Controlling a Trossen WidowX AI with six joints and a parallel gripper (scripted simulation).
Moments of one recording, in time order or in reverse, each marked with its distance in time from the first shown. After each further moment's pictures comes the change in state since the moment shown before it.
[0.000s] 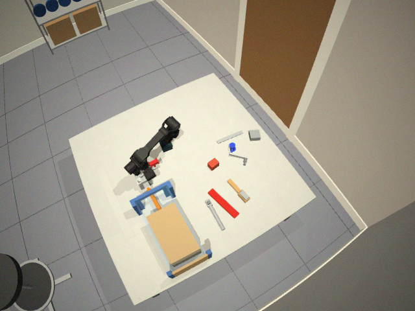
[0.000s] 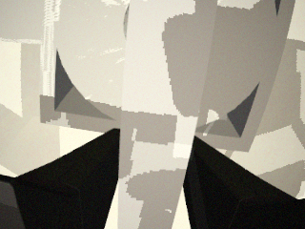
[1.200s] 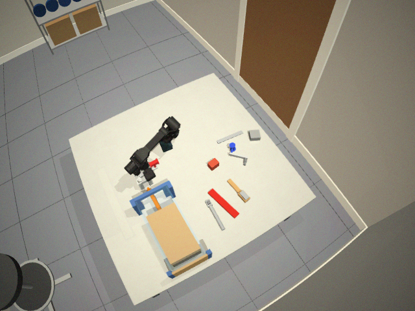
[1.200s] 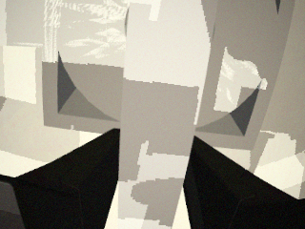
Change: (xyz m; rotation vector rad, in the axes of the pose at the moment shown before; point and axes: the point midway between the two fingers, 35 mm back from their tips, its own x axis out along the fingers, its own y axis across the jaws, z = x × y) arm 0.000 0.002 0.000 0.025 0.001 0.002
